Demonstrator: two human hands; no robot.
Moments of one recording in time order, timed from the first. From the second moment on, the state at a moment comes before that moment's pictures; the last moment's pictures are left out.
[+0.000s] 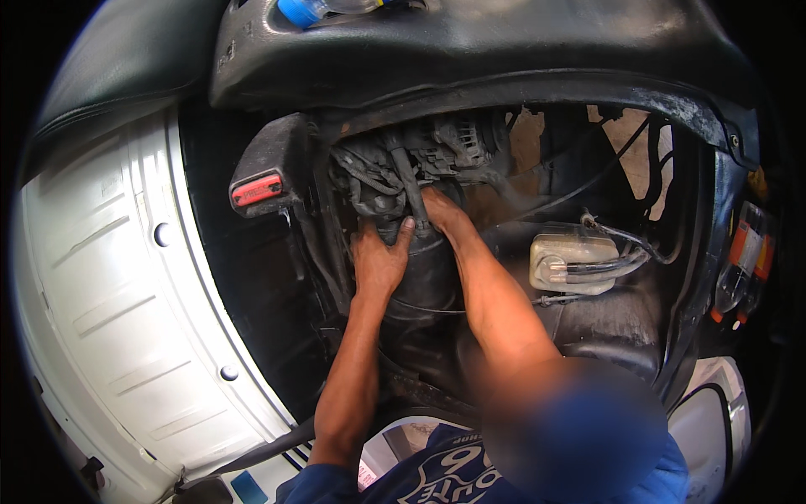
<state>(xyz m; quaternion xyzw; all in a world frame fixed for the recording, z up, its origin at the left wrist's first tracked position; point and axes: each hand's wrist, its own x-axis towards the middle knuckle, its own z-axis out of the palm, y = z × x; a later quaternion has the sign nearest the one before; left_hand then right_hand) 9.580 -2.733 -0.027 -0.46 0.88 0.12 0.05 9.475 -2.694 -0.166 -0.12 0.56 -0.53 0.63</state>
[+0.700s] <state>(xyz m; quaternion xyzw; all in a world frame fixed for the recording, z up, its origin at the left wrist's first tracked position) 9.578 -2.746 -0.001 -0.41 0.88 0.15 0.19 9.482 -2.680 -0.188 -0.09 0.36 -0.63 0.69</state>
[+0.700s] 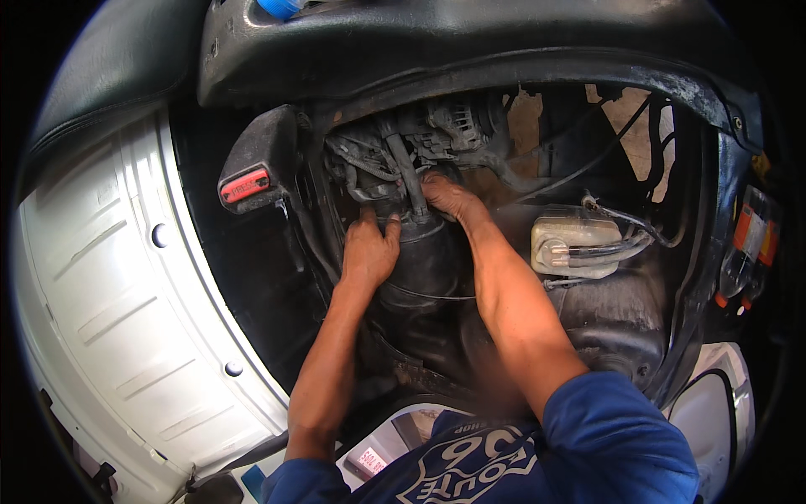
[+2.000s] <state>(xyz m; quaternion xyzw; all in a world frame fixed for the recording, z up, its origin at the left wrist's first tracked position) 9.596 -2.740 -0.010 -0.36 0.90 0.23 0.02 9.465 -2.670 -0.178 -0.14 0.35 -0.62 0.69</state>
